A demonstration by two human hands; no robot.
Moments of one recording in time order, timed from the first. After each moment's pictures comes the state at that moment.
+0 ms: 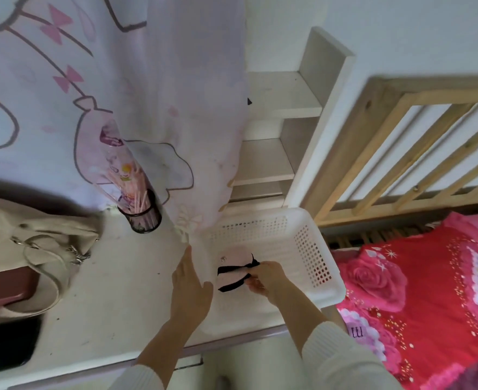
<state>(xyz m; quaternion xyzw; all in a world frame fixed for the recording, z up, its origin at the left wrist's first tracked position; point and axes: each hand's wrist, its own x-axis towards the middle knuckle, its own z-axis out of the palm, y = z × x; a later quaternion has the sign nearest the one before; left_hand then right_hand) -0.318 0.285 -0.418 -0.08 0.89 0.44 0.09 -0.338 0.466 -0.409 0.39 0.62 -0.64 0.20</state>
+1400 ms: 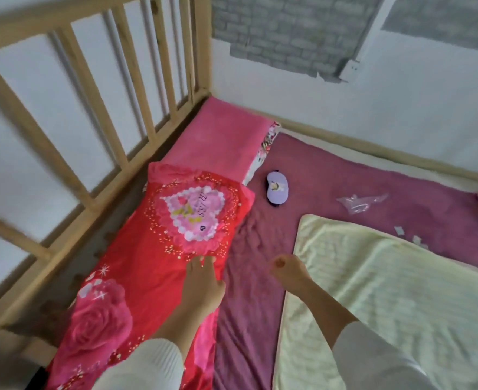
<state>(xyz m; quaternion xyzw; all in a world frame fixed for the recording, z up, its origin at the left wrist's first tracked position) -0.126 0.950 -0.429 0.50 0.81 0.12 0.27 0.059 1.045 -0.408 0.65 0.63 -0.42 -0.05</state>
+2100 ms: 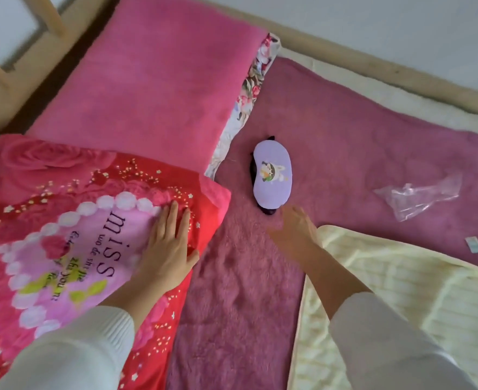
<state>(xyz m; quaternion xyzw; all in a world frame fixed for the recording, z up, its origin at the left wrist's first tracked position) -0.188 1.265 -0.666 0.64 0.75 -0.02 0.16 0.038 1.377 -0.614 0.67 0.68 -0.29 0.08</state>
